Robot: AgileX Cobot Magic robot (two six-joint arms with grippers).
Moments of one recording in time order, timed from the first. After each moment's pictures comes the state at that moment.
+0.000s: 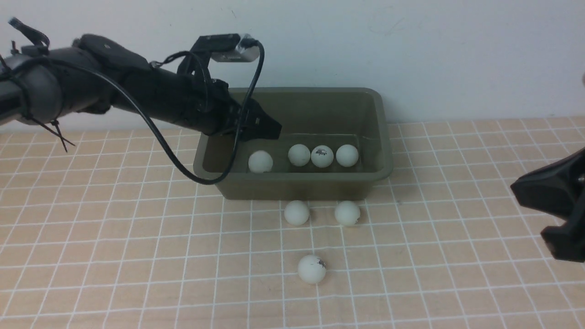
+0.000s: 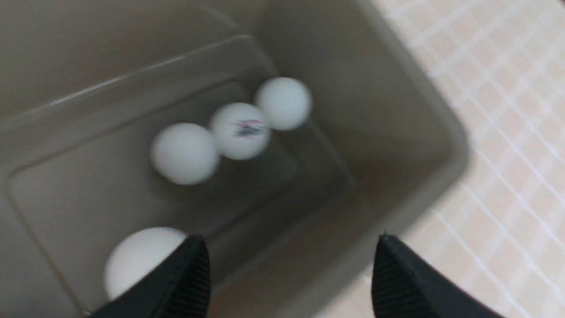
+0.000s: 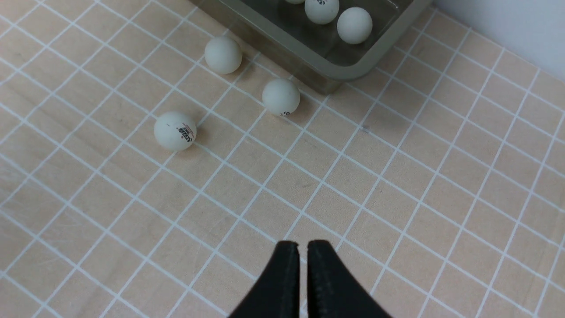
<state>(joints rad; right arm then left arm) 0.47 0.97 -1.02 0.03 1.03 -0.15 -0.14 1.89 -1.48 -0.99 0.85 0.95</state>
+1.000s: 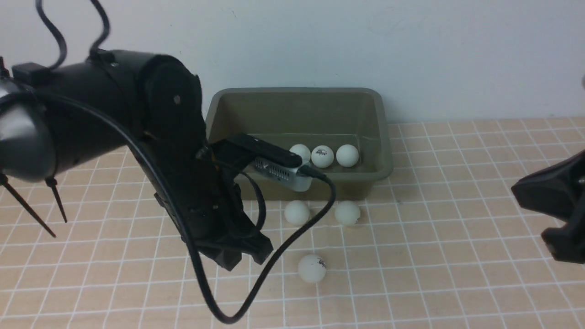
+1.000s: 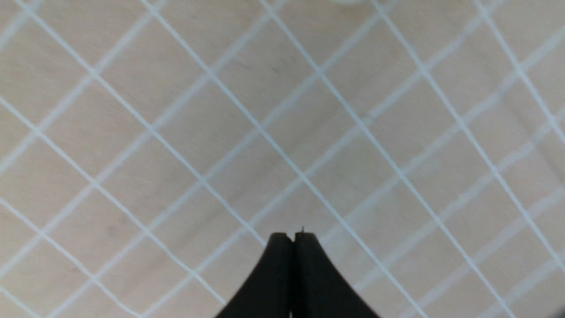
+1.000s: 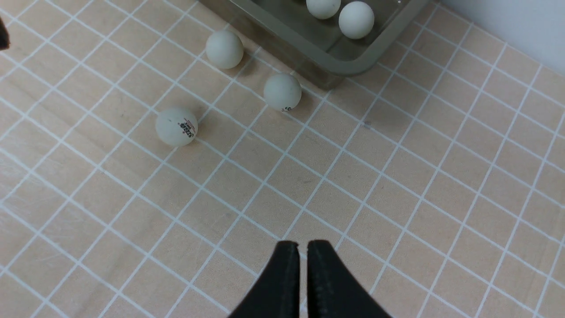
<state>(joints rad) 0.47 0.97 -1.02 0.03 1.03 -0.15 -0.54 1.63 -1.24 -0.10 1.09 0.09</state>
